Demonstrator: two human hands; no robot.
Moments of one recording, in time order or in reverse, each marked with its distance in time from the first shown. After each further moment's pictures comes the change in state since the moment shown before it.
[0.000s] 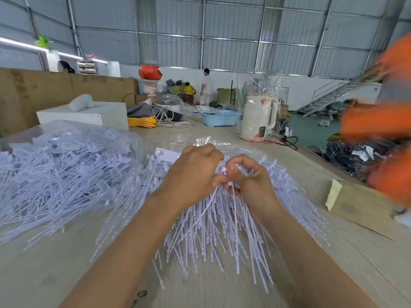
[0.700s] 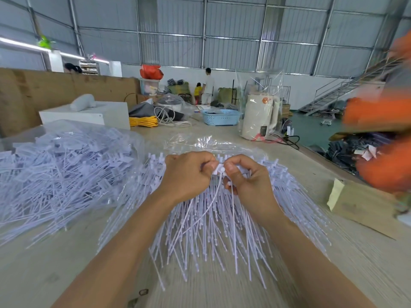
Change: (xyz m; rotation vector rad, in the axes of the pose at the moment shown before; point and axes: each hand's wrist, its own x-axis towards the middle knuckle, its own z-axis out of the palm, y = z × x) left_hand -0.004 -0.006 0.007 -0.359 0.021 -0.366; right_hand -0.004 -0.001 0.004 -0.165 0.023 -0.154
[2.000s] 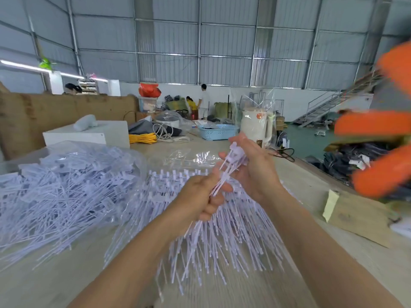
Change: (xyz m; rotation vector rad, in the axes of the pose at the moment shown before) left_hand -0.019 0.030 -0.011 -0.901 -0.292 -0.435; right_hand 0.045 -0.049 0.000 0.438 0.136 0.269
